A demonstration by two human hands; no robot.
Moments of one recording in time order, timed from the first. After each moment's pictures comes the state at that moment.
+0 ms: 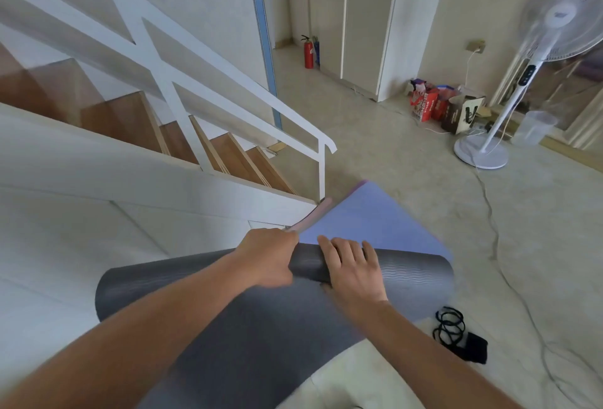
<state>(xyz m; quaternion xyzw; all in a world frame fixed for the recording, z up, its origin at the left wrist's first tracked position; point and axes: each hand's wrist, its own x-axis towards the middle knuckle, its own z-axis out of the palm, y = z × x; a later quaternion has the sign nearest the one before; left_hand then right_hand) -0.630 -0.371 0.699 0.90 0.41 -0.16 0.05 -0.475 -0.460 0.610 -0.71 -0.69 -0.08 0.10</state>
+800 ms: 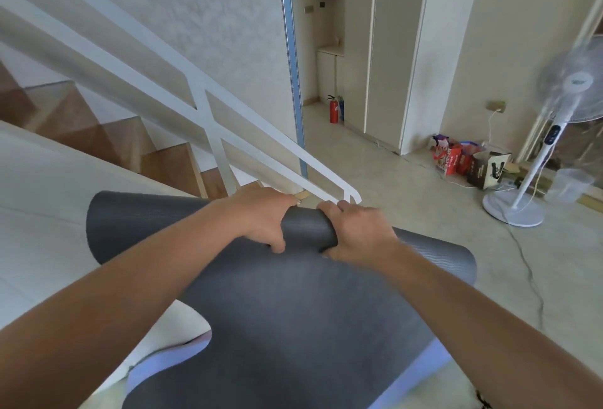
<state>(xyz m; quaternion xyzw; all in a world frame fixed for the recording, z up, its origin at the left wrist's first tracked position) -0.665 -0.313 0.855 0.89 0.42 -0.14 -0.04 -0.477 -0.367 0.771 -0.64 -0.76 -0.06 0.10</state>
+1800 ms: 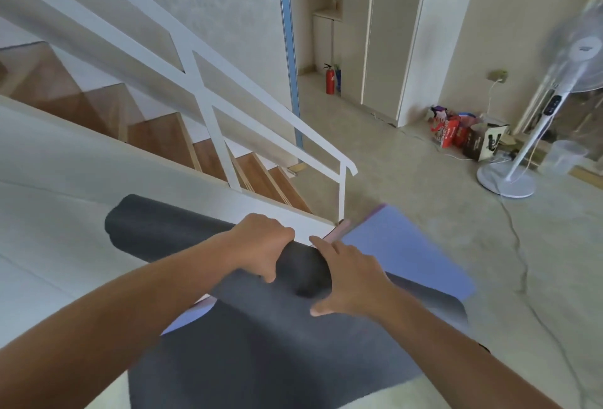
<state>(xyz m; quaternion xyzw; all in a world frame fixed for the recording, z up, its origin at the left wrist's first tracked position) -0.681 -0.337 0.755 0.91 0.34 -0.24 -0.04 -0.513 -0.442 0.699 -0.66 -0.73 0.18 0.03</state>
